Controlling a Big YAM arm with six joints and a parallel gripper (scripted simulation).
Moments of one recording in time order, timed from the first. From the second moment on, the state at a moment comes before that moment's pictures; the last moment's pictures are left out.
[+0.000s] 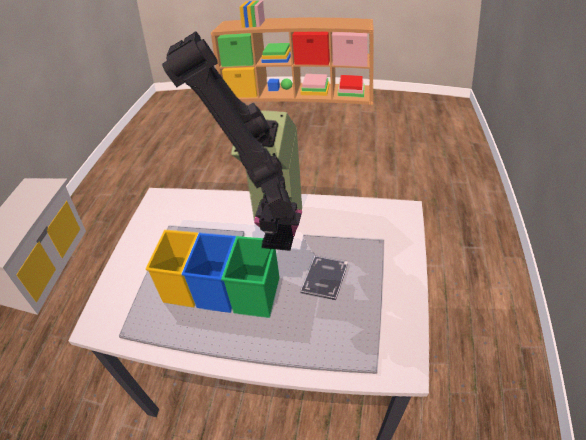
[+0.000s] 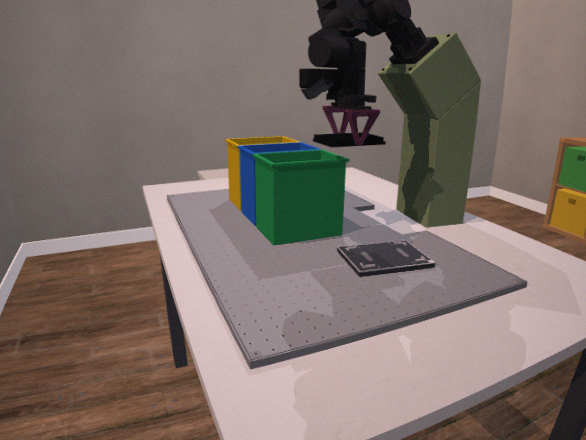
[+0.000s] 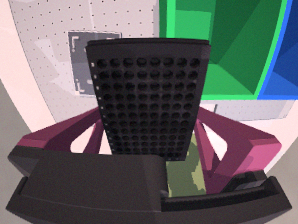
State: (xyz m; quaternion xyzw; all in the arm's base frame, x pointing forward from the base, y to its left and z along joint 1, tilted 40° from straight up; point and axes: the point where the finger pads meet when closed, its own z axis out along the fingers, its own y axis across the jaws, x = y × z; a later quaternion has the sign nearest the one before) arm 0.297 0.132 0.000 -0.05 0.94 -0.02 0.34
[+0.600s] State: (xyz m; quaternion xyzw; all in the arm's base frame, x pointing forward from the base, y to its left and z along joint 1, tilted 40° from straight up) arm 0.311 0.083 0.011 -0.05 0.94 -0.01 0.34
